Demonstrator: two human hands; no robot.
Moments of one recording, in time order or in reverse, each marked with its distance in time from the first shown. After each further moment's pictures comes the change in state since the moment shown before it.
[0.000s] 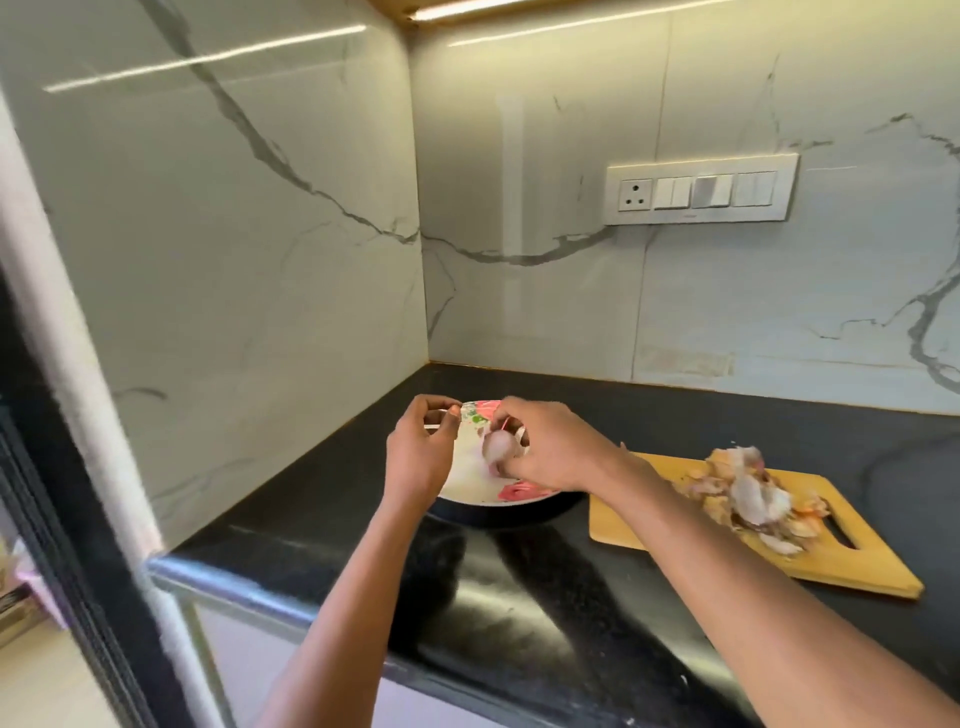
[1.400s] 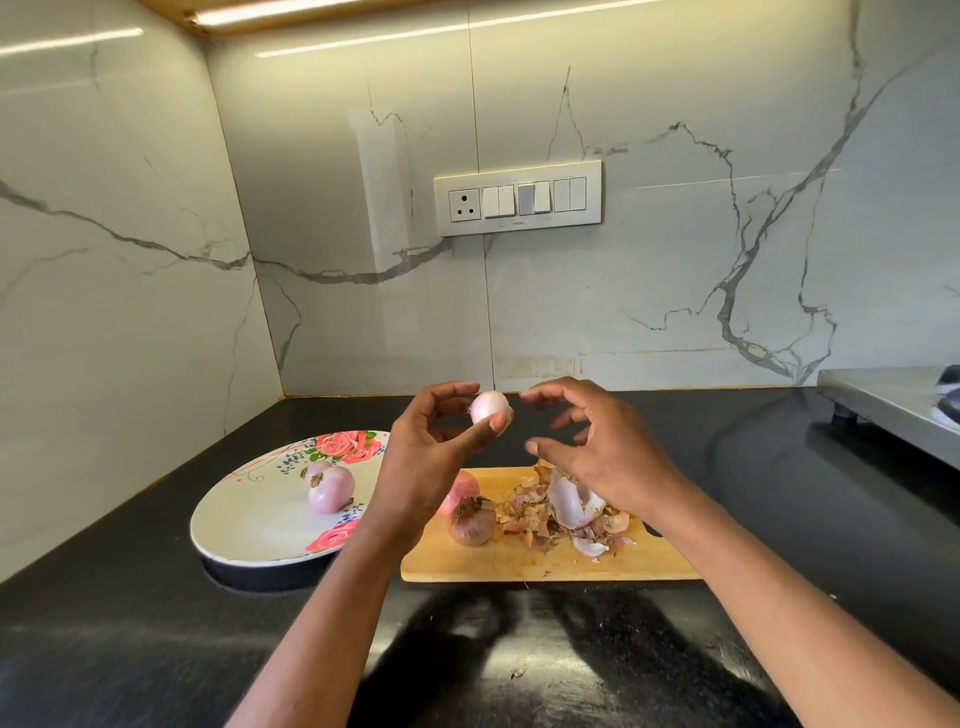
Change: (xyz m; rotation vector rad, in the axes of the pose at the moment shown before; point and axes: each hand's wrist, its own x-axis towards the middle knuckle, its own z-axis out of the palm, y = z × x) left_hand -0.054 0.083 0.149 -0.332 -0.434 0.129; right_hand -0.123 0.150 -0.075 0.359 0.481 0.087
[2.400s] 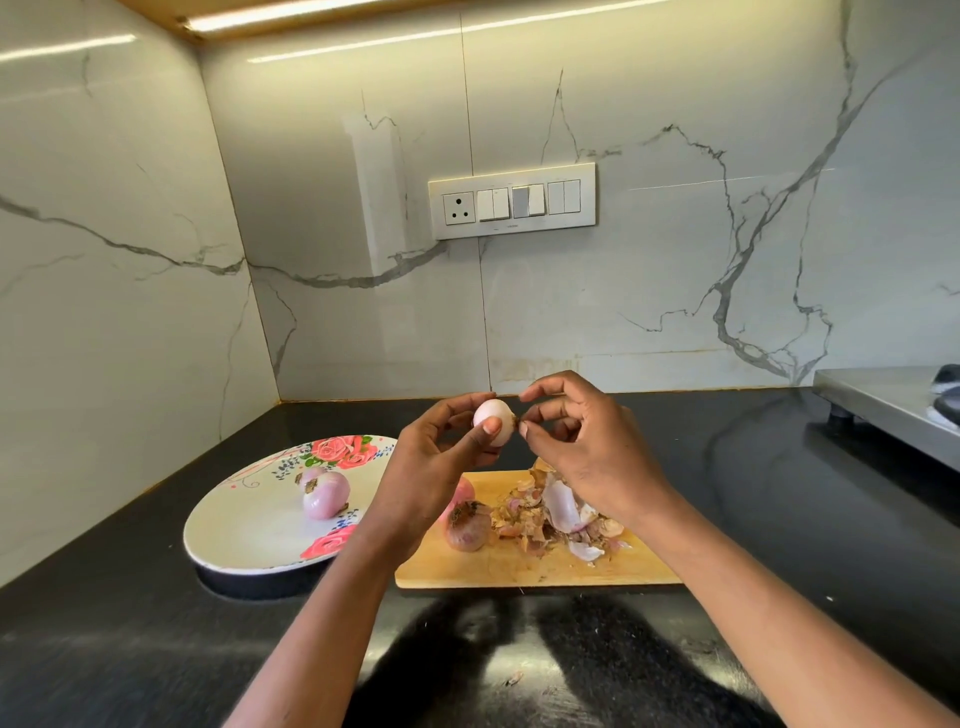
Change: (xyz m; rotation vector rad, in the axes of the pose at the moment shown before) left_hand -0.002 -0.001 0.003 -0.048 -0.127 -0.024; right_hand -0.003 -0.011 0.008 0.163 0.124 0.030
